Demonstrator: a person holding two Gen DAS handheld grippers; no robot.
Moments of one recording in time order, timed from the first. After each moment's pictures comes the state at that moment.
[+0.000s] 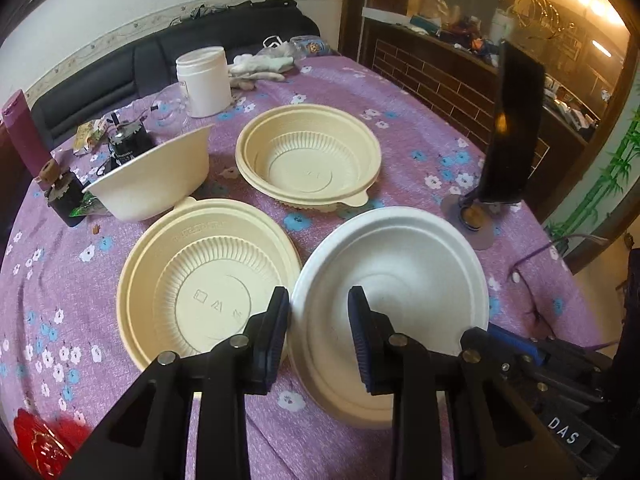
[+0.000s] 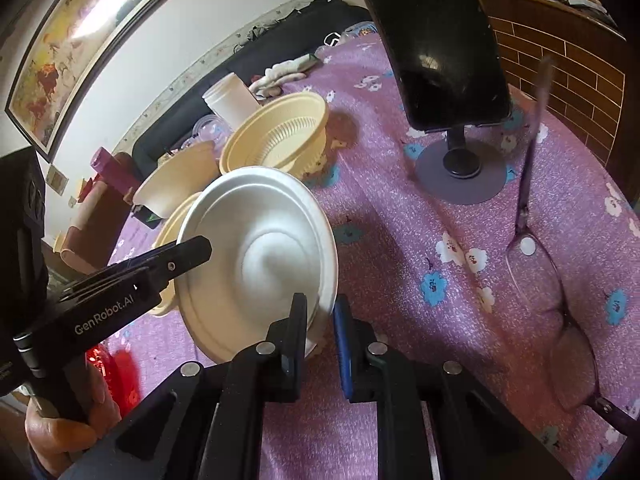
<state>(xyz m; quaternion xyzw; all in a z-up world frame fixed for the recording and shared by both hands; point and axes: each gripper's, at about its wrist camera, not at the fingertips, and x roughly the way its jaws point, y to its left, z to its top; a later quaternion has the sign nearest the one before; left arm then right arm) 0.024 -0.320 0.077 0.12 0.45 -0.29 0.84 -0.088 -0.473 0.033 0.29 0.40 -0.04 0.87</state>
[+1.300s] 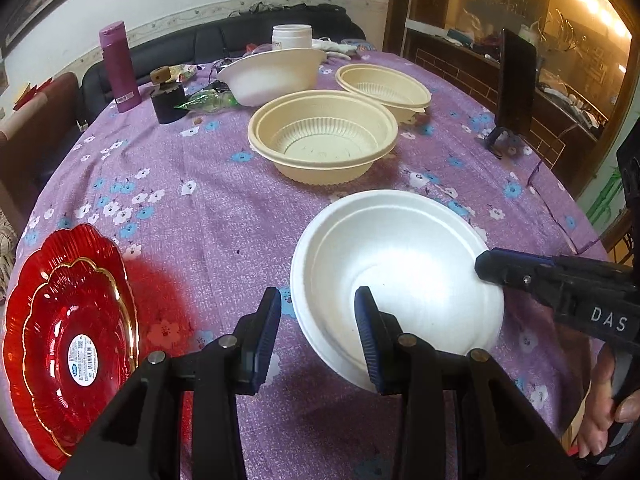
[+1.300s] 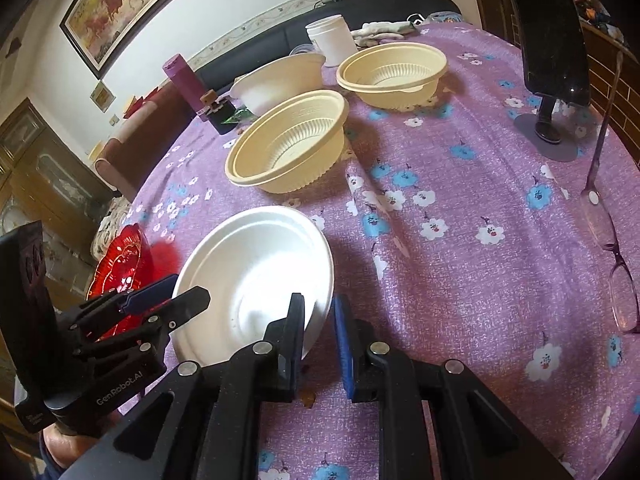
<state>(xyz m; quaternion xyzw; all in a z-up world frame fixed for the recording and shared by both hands) -0.077 -0.183 0.041 0.09 0.44 -0.23 0.87 -0.114 -0.370 0.029 0.20 0.44 0.06 0.87</state>
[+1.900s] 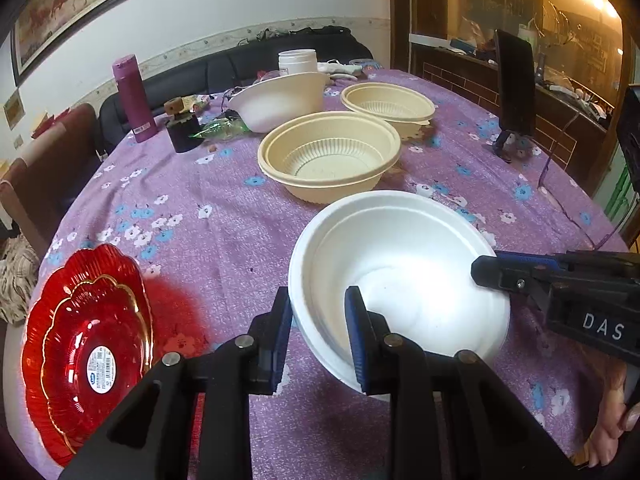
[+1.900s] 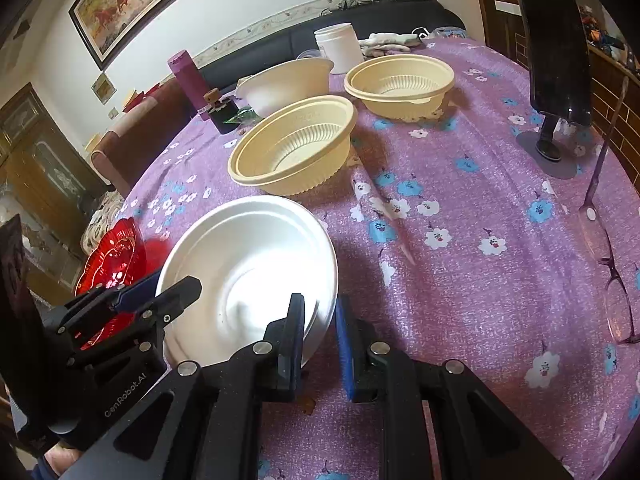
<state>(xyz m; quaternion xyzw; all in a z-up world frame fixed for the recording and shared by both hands) -0.092 -0.190 0.043 0.13 0.38 -0.20 0.89 -0.115 -0.358 0.029 0.17 0.43 0.05 0.88</state>
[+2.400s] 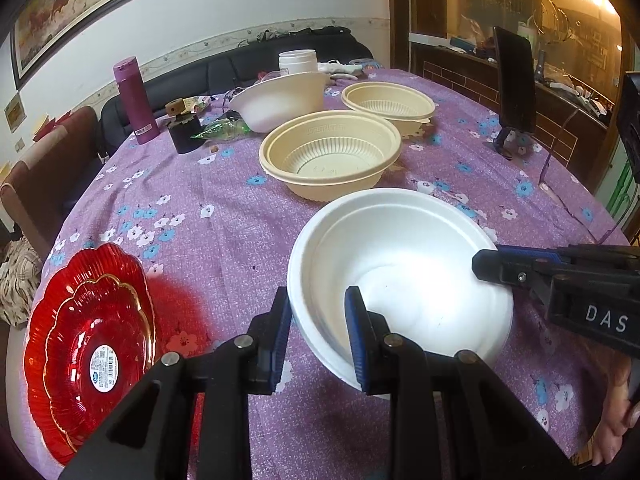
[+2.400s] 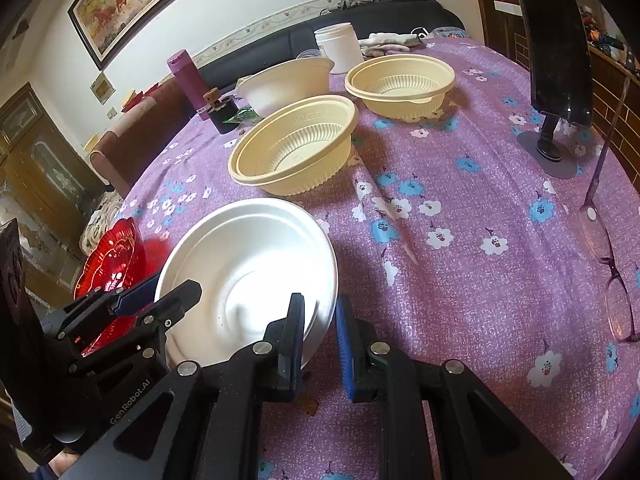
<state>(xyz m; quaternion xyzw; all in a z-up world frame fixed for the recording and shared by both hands) -0.093 -0.191 0.041 0.13 0.38 -0.20 0.89 -0.114 -0.356 0.030 0.17 0.43 0.05 0.89</state>
